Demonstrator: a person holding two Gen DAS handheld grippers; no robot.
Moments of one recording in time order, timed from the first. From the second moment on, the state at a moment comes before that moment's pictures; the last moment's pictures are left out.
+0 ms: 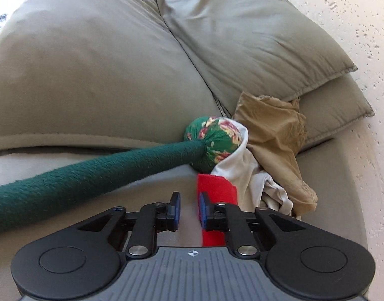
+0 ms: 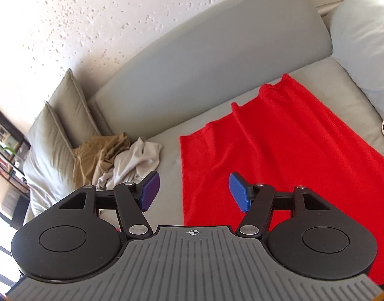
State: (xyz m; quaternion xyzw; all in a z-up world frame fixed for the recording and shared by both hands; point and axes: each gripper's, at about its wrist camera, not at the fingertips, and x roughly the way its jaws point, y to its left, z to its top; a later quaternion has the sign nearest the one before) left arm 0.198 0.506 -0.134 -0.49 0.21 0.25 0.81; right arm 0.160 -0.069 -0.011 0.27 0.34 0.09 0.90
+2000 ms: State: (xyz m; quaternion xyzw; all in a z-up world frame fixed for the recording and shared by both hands) left arm 0.033 0.252 -0.104 -0.38 0.34 0.18 0.84; right arm -0.047 -0.259 0.019 0.33 0.24 0.12 0.90
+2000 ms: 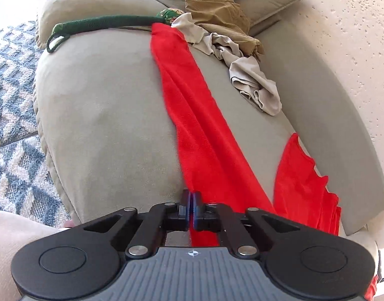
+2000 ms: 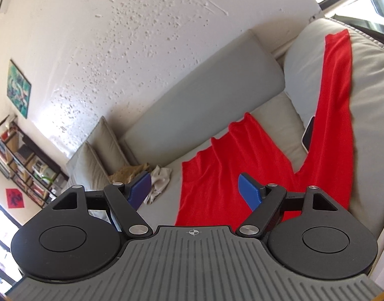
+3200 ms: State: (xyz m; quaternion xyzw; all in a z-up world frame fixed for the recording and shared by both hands) left arm -0.007 0.037 -0.065 -0.01 0.41 -0.06 0.91; right arm -0.033 -0.251 -0.087 0.21 0.41 0.03 0.89
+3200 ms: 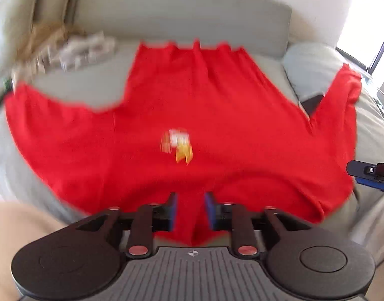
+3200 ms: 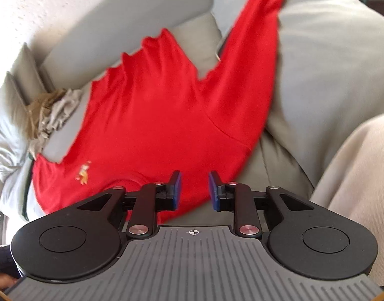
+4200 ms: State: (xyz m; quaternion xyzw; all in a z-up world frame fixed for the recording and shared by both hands) left arm 0.260 0.141 -0.039 -0.14 0.35 -0.02 0.92; right arm 0.213 -0.271 0.014 0.20 0.34 0.10 0.92
